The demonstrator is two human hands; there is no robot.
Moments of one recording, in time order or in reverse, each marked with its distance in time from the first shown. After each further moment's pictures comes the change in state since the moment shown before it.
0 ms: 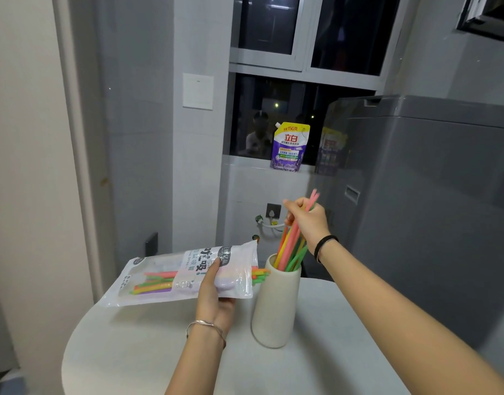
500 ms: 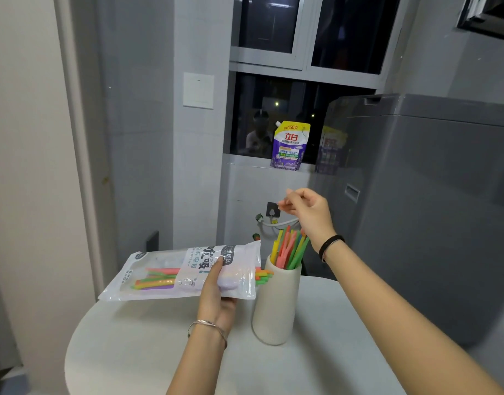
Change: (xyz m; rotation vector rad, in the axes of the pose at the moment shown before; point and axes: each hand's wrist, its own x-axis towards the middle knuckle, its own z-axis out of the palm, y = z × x) left_hand -0.005 -0.002 0.000 0.007 -0.001 0.001; right_hand -0.019 -0.024 -0.004 0.041 -0.096 -0.147
